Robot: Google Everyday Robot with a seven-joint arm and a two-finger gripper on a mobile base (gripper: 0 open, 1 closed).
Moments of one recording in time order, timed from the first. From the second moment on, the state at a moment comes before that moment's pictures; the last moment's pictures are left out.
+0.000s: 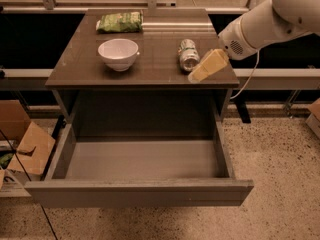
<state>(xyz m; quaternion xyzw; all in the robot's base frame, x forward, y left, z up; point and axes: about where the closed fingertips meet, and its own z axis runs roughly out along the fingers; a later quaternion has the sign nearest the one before) 0.649 -0.148 0.913 -0.46 0.81 0.08 0.37</state>
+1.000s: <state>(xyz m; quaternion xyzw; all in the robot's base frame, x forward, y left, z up) 0.696 -0.108 0.897 -0.40 0.81 0.10 0.41</state>
